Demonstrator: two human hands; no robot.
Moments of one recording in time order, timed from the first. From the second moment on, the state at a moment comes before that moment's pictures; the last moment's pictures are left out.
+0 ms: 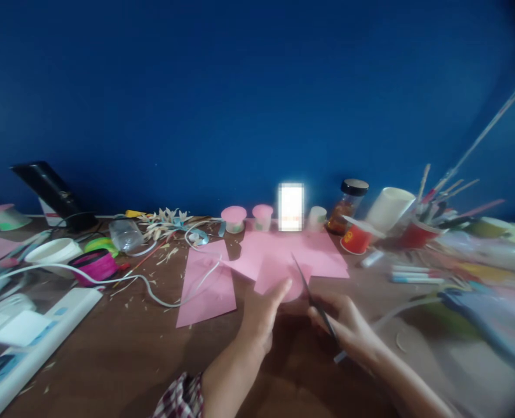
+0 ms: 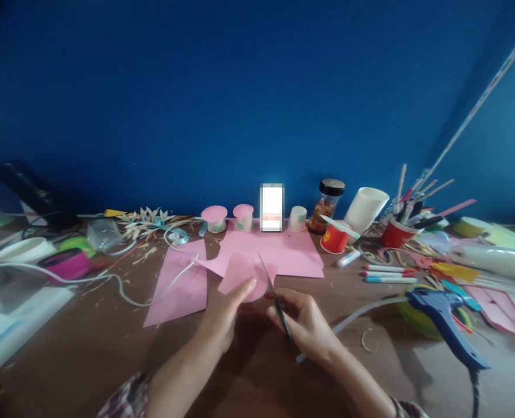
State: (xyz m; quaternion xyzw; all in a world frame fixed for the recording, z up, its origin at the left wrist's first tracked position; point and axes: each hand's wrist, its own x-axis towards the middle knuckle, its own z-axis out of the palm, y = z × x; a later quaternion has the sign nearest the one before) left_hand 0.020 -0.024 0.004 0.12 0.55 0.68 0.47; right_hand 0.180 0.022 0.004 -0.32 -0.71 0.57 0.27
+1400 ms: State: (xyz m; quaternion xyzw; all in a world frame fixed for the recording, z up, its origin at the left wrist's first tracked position) left_hand 0.027 -0.030 0.002 0.14 0.55 0.69 0.45; right_hand 0.177 0.019 0.005 -0.31 -0.68 0.61 0.27
